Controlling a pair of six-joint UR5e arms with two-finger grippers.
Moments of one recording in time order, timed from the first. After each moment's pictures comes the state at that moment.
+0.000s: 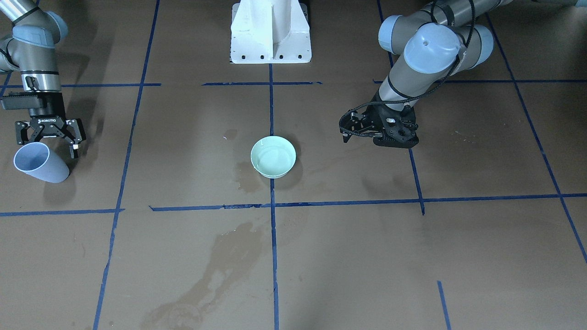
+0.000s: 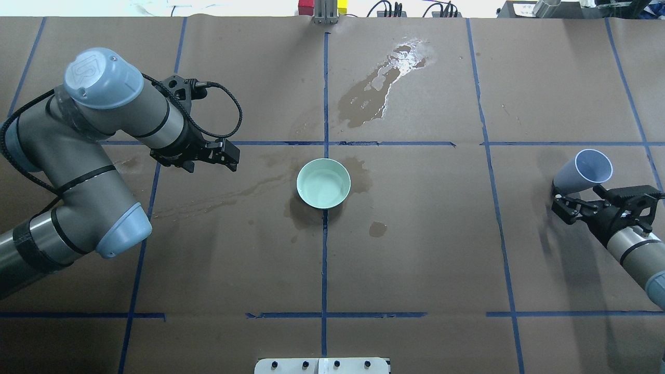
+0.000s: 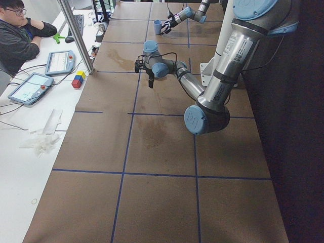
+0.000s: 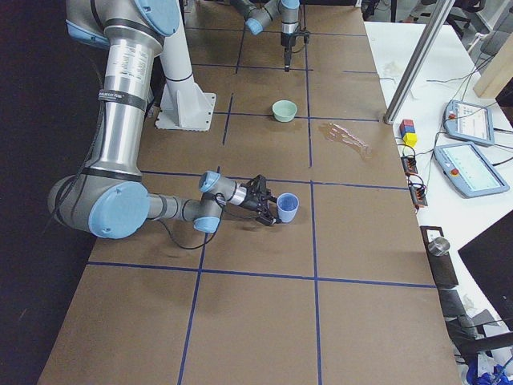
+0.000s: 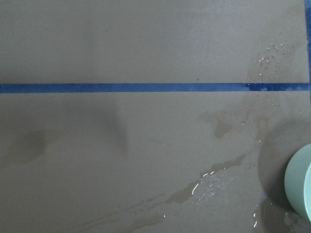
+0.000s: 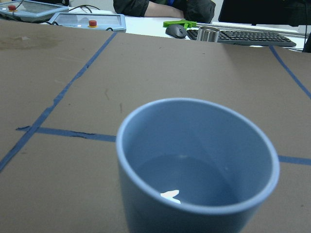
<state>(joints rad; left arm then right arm) -0.74 -2.03 -1.76 -1.77 -2.11 -1.08 0.43 -1.82 1.54 -0.25 0.94 1.09</state>
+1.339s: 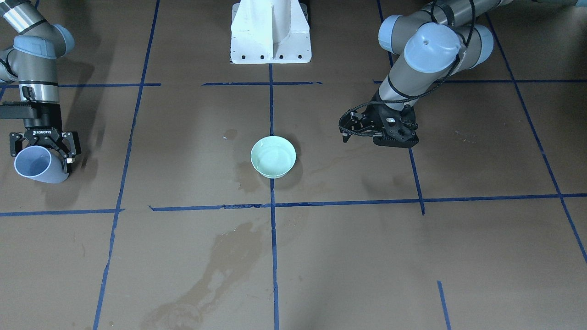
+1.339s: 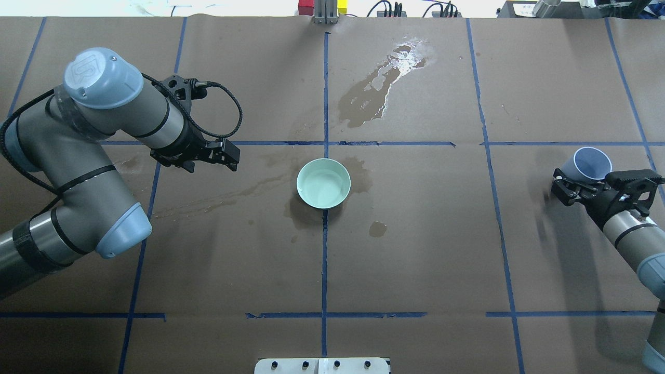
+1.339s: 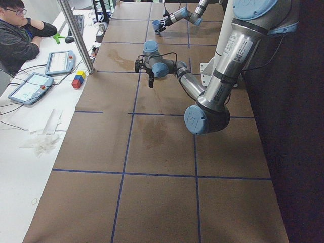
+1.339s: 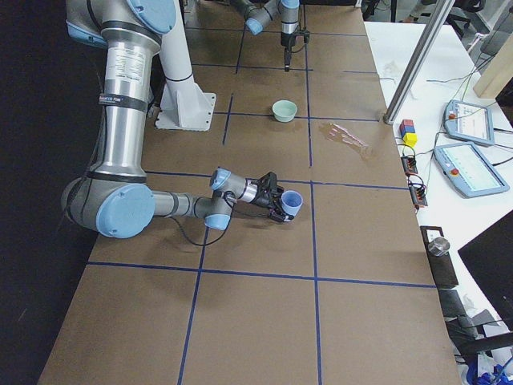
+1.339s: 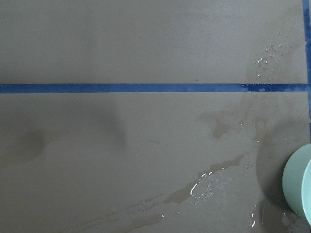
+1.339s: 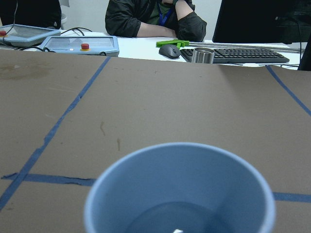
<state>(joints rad) -0.74 -2.03 -1.76 -1.78 -2.11 -1.08 0.49 -1.73 1.48 -0.25 0.93 1.08</state>
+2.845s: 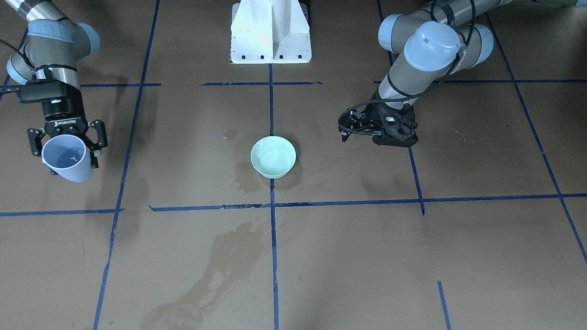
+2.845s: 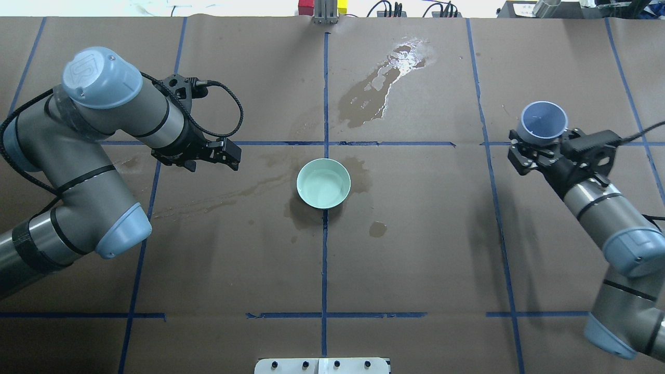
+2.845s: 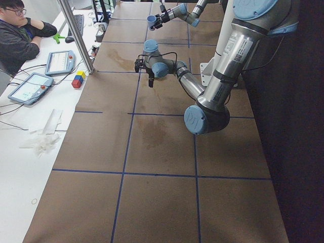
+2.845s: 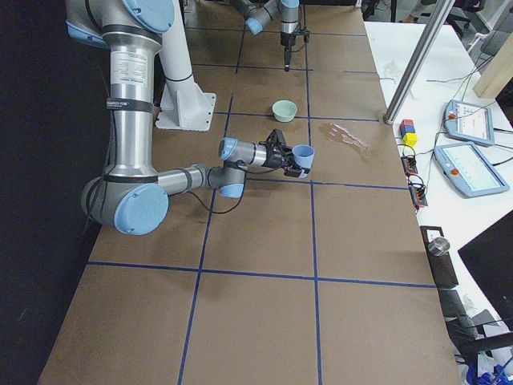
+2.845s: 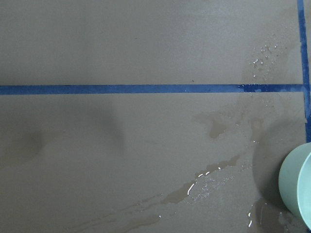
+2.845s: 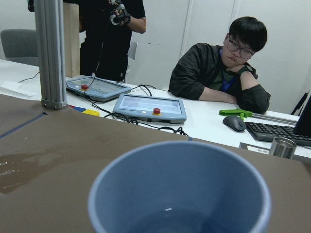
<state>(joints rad) -0.74 -2.03 -1.76 -1.78 -2.11 -1.08 0.53 -1.58 1.66 -0.28 0.92 0.74</state>
